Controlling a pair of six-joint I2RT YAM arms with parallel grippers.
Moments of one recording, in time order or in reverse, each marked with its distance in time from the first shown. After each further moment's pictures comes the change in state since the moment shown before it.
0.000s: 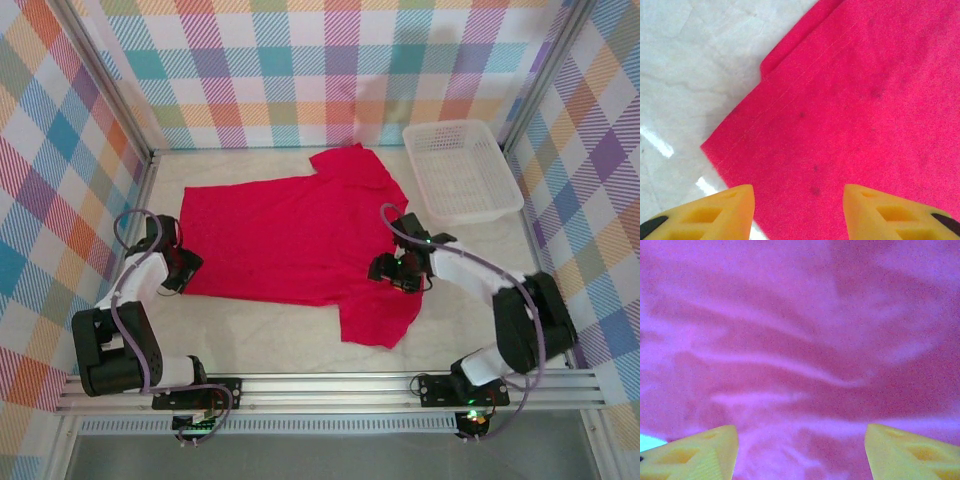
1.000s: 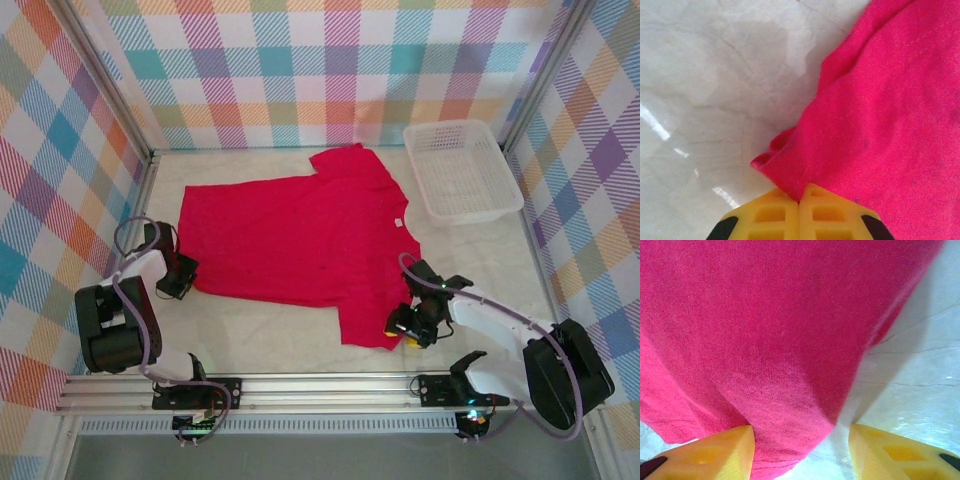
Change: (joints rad) left arm 0.069 0.124 -0.029 0.089 0.052 -0.014; right arm 0.090 -0.267 -0.338 -0.129 -0.125 0.198
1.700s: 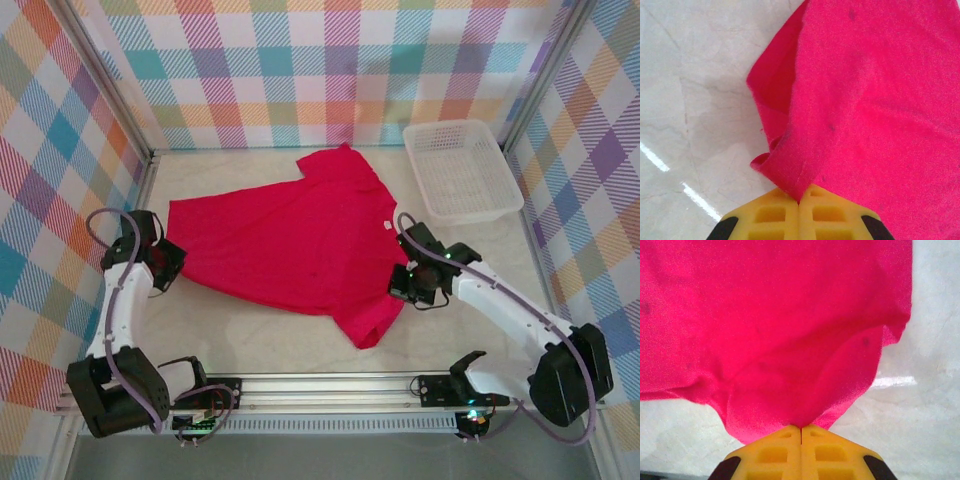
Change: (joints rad) left arm -0.011 -0.281 0.159 -0.283 -0.004 0.064; right arm -0.018 0.035 0.389 -0.168 0.206 -0.091
